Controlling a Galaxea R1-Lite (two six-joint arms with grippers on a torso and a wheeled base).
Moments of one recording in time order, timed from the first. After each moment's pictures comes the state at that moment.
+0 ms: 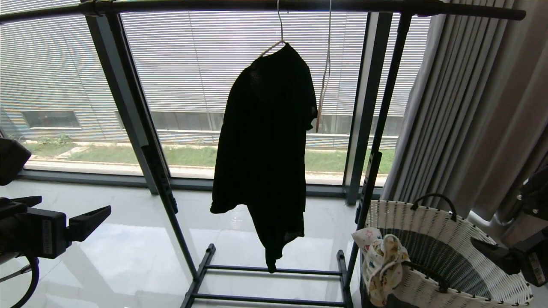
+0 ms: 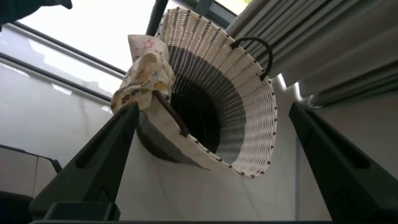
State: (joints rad) left arm -0.03 1.04 -0.64 0.01 0.11 0.20; right arm 0.51 1.07 -0.63 0.09 -0.38 -0.19
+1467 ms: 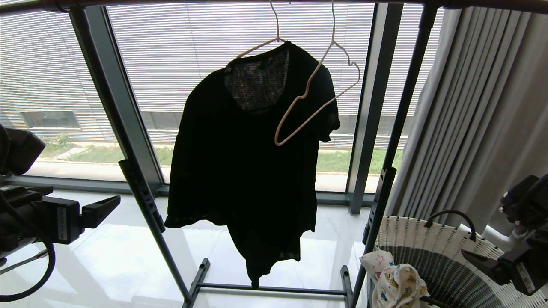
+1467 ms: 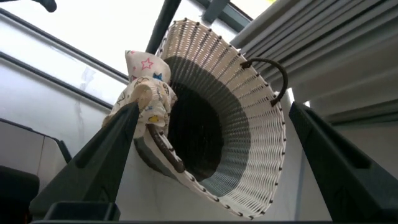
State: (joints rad) left arm -0.03 1.11 -0.64 -0.08 0.11 0.20; right arm 0.51 1.11 -0.61 0.09 -0.32 -0.22
